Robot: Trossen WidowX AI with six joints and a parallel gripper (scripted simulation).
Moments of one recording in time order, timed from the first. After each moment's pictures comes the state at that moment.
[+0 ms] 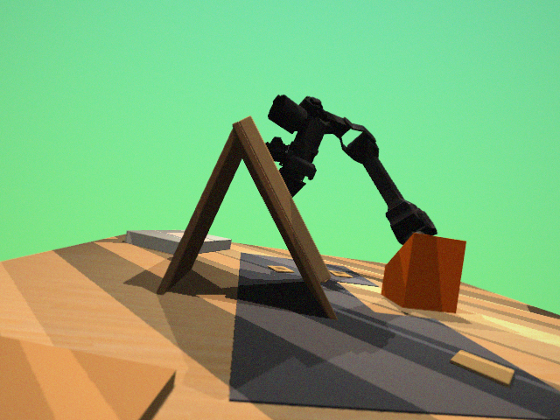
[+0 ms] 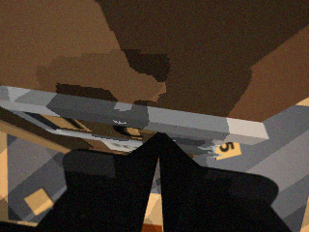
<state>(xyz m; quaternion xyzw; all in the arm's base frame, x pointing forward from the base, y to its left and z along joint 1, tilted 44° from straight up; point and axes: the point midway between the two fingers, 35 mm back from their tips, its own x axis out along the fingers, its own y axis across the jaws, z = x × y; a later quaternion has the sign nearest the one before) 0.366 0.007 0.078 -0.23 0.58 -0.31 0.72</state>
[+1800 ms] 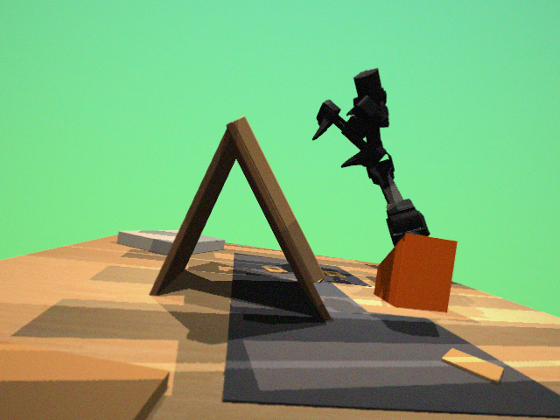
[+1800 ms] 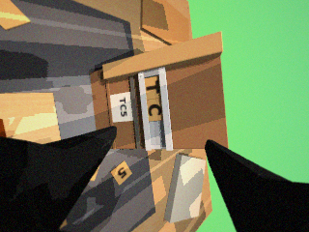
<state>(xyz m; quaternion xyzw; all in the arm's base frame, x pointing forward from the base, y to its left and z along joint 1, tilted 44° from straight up) 0.265 0.115 0.174 -0.72 0.41 0.17 0.54</state>
